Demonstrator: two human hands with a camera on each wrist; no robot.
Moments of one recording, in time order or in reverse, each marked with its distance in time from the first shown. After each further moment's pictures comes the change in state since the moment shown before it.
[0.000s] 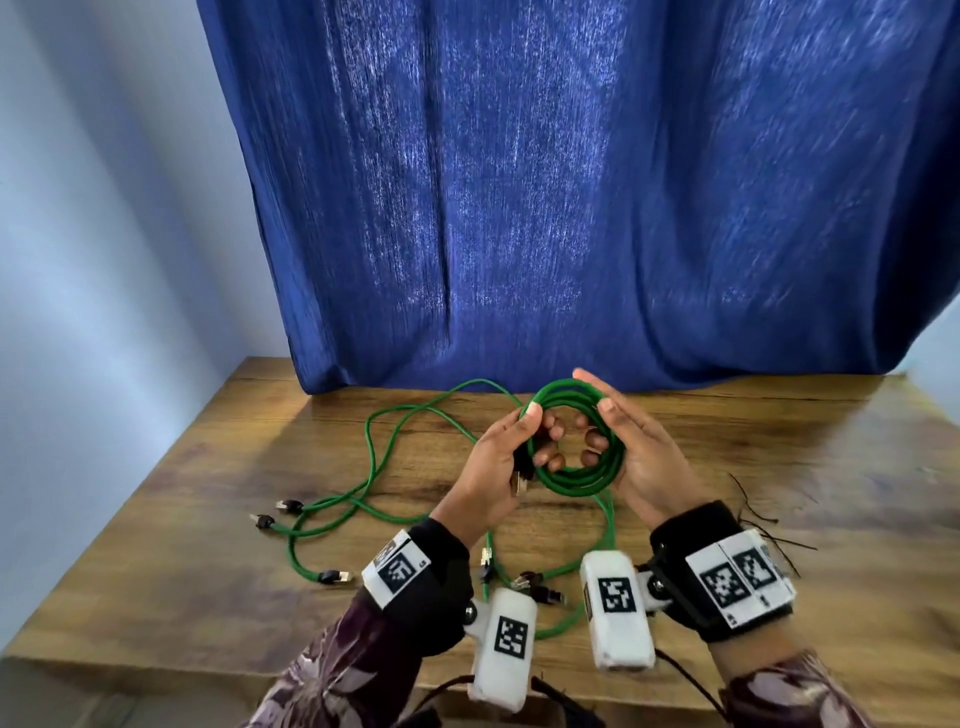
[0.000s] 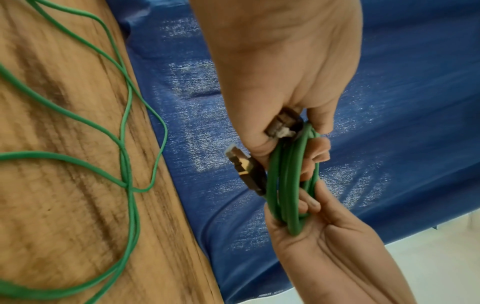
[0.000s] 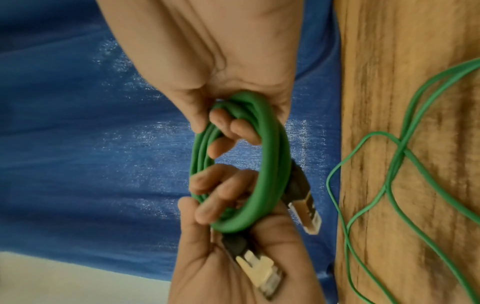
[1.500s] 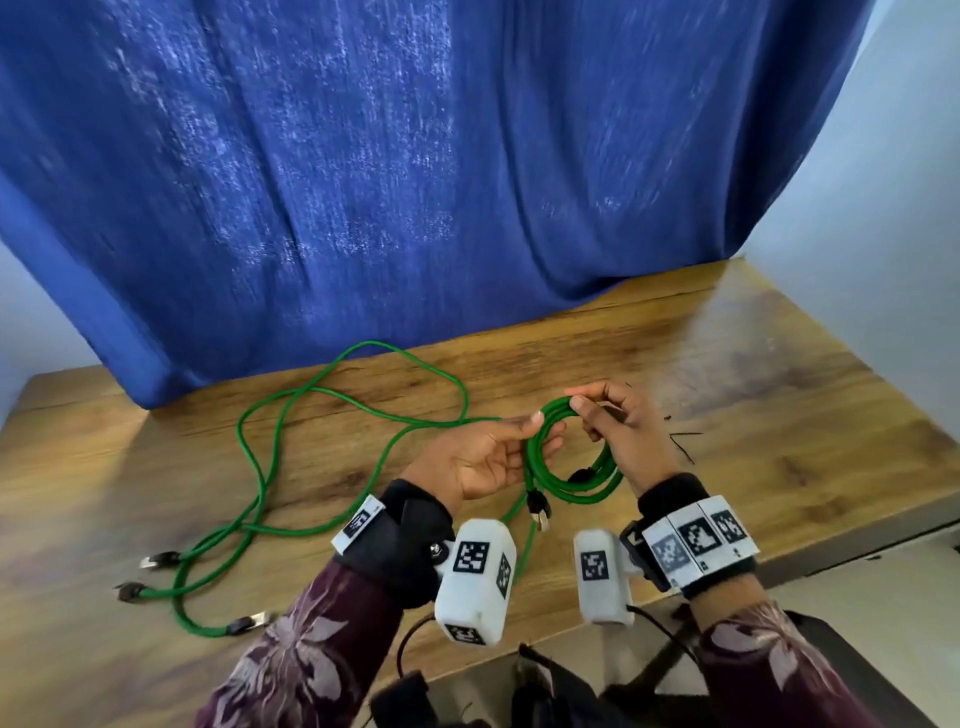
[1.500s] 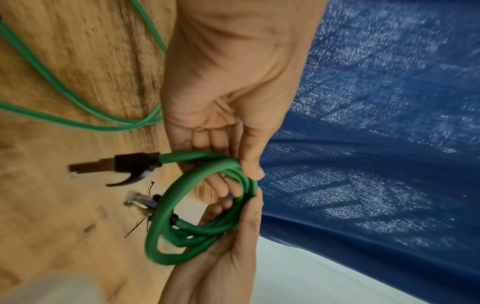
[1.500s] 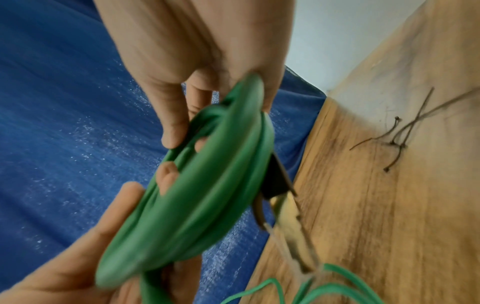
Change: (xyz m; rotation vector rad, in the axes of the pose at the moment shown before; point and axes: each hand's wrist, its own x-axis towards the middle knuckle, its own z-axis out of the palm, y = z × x) left_hand 0.060 -0.041 -0.001 0.064 0.007 -0.842; right_hand -0.017 0.014 -0.074 -0.599 0.422 -0.045
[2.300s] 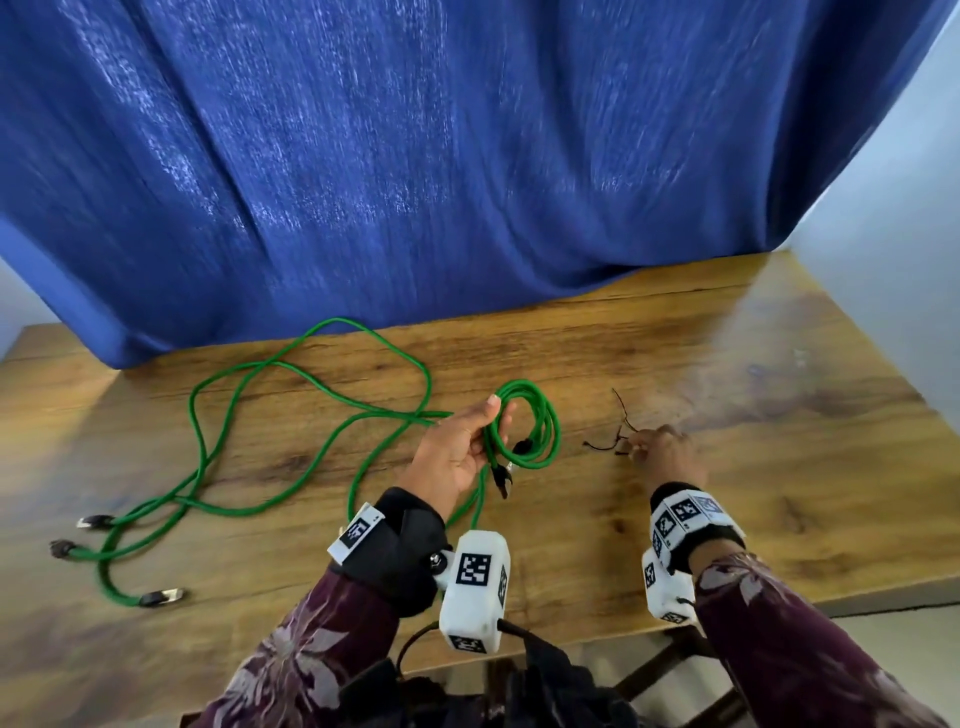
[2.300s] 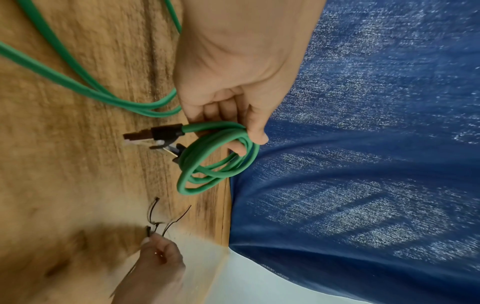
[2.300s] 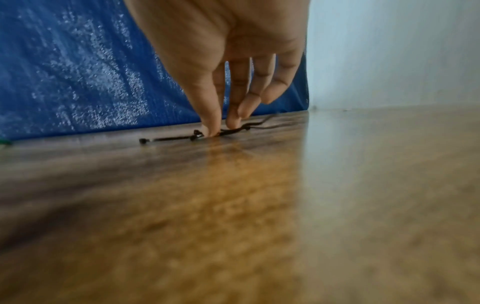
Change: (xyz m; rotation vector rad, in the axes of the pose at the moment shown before) left_hand 0.085 -0.025 0.027 -0.243 0.464 0.265; right_hand 0.075 0.161 -0.113 -1.102 -0.055 0.351
